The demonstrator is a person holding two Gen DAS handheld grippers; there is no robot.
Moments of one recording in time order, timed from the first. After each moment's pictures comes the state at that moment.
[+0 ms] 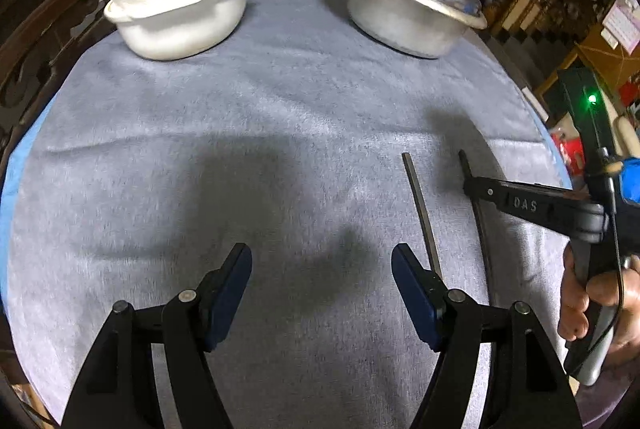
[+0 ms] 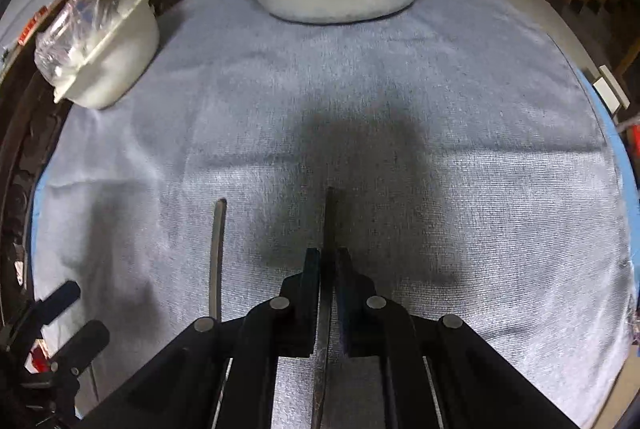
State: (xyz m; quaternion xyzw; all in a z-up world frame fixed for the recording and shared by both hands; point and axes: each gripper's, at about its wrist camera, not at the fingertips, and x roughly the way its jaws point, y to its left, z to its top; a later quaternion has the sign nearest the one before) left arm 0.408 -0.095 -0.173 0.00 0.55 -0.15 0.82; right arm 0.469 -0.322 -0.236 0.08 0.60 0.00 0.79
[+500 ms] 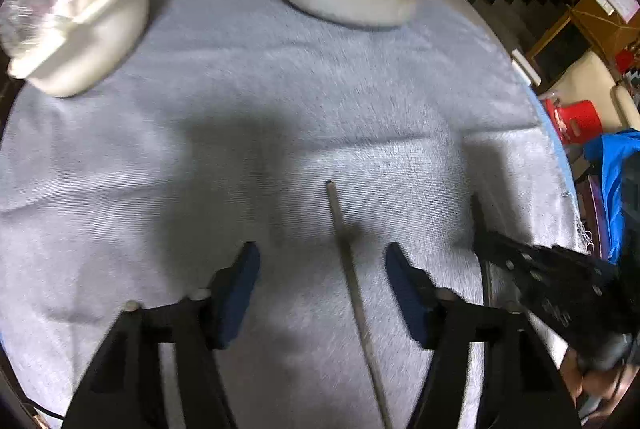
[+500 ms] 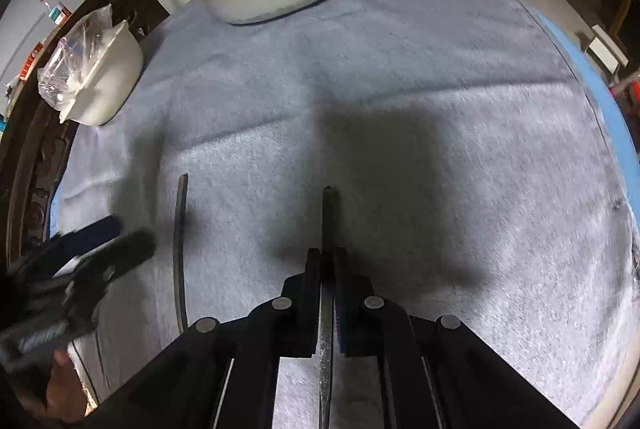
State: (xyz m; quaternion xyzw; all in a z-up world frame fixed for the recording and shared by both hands) left arm 0.455 -0.180 -0.197 0.03 0.60 -0.18 0.78; right arm 0.426 -0.384 -0.239 0.16 0.60 0.01 0.79
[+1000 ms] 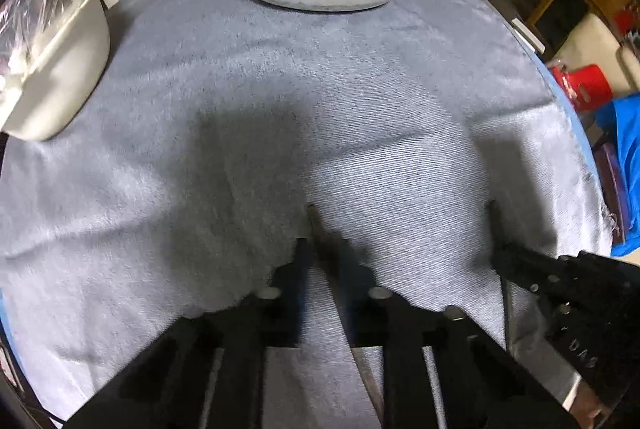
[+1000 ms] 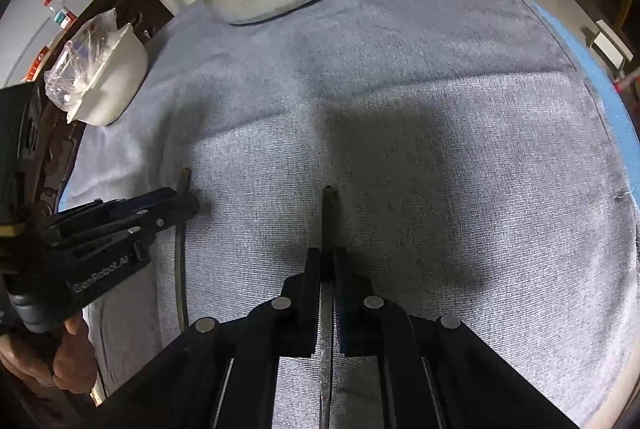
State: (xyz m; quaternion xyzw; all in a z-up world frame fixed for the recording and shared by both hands) left arm 0.468 -0.214 -0.205 0.10 0.59 -0.19 0.78; right arm 0.421 -0.390 -0.242 0.17 0.60 0.02 0.78
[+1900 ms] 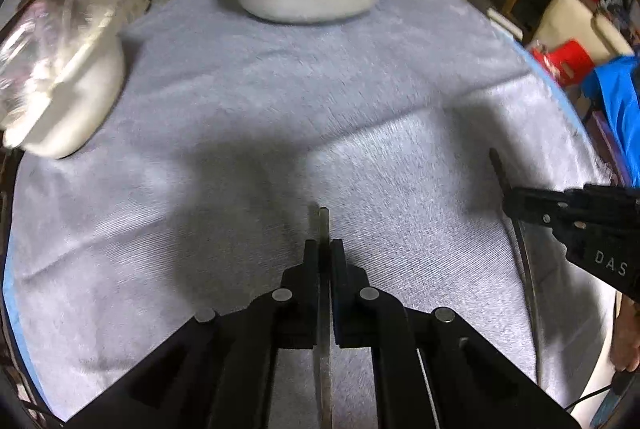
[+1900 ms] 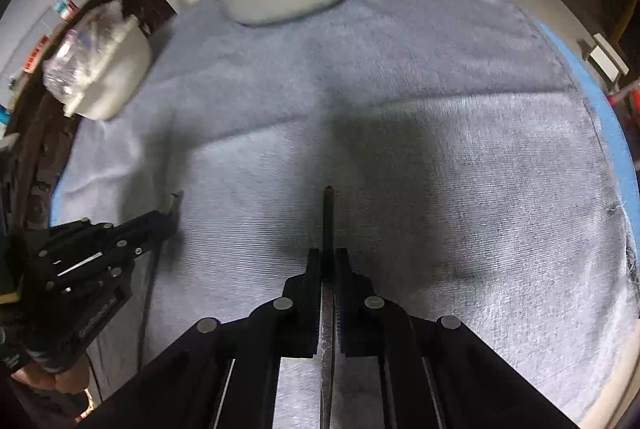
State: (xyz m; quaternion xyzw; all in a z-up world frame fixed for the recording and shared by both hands) left arm 0.425 -0.175 -0.180 0.13 0.54 -0.22 0.80; right arm 0.409 -0.362 -0.217 0.15 0.57 0.01 0.81
